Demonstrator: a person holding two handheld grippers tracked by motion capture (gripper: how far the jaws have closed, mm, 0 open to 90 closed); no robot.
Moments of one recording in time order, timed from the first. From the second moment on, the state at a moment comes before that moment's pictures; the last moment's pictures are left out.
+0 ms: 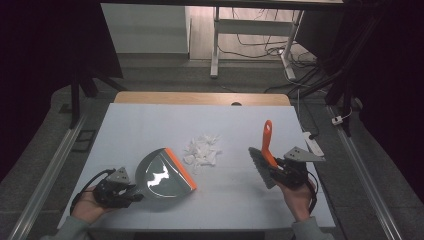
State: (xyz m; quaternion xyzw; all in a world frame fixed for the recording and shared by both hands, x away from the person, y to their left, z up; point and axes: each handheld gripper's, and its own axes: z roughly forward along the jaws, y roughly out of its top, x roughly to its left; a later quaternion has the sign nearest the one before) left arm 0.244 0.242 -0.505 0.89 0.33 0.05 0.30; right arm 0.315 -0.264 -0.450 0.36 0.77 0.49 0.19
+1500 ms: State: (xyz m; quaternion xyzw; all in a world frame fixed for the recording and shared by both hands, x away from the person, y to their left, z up) left arm 0.259 0.244 -0.512 0.89 0.34 0.02 0.31; right arm 0.453 -0.148 -0.466 0.39 0.81 0.40 0.17
